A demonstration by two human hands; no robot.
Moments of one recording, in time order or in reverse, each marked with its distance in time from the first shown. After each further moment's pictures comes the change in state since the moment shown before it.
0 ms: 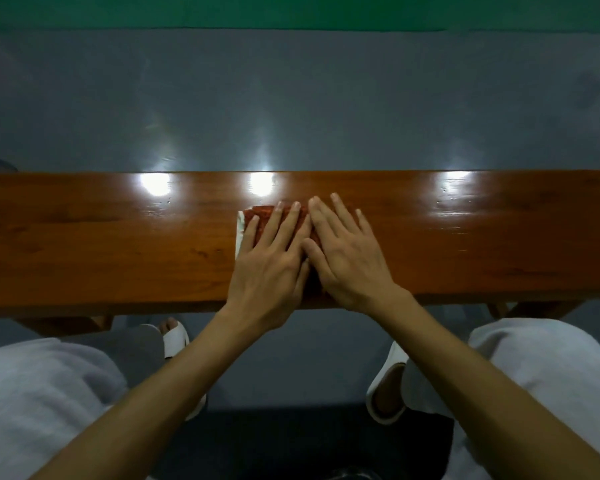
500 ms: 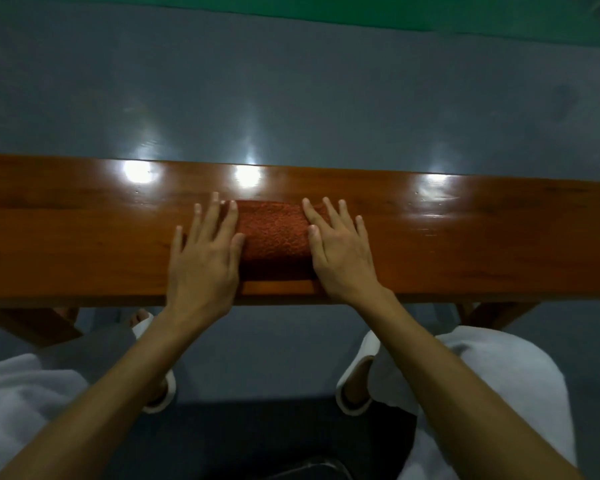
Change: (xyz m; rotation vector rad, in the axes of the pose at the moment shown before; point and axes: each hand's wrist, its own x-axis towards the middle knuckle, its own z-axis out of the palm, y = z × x) left_hand -0.010 -0.023 -0.002 -0.244 0.038 -0.372; right_hand -0.007 0.034 0.006 0.128 -0.020 0.222
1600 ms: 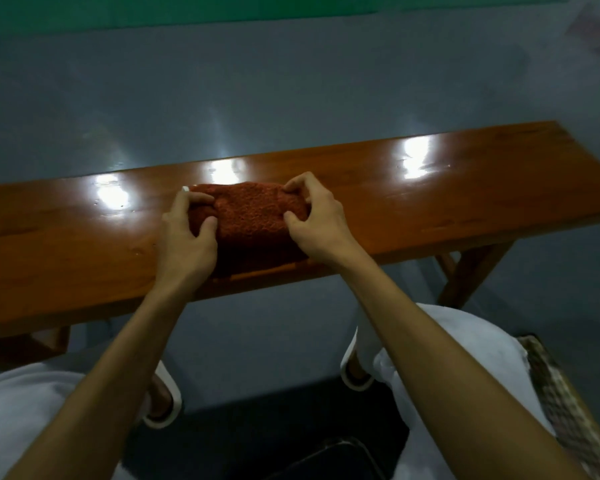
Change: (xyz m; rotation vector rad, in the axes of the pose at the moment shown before) left_hand 0.014 0.032 -0.015 -0.654 0.066 -0.150; right_hand -0.019 -0.009 -0.034 0.559 0.142 0.192
